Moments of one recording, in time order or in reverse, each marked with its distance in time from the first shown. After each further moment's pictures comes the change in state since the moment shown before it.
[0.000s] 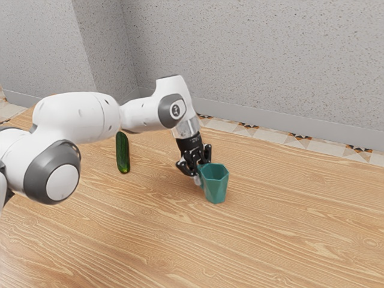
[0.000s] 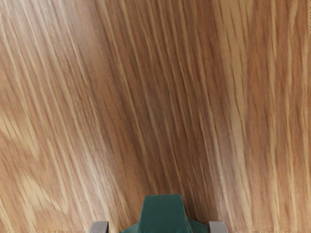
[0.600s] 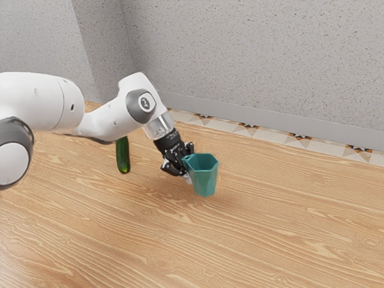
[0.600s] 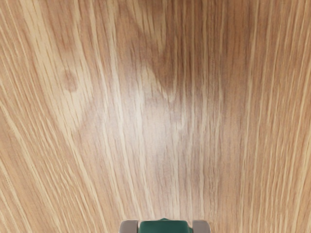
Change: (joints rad) arm 0.022 -0.339 0.013 -0.455 -0.266 0.095 0.064
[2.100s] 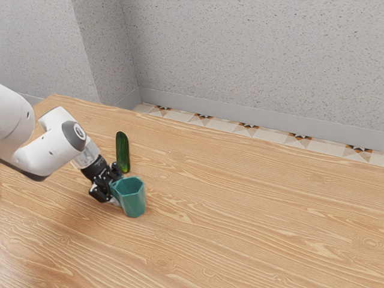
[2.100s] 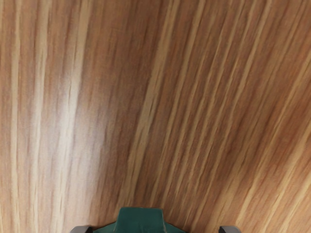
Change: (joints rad) arm 0.016 -0.146 0.297 -0.444 -0.125 0.227 0.221
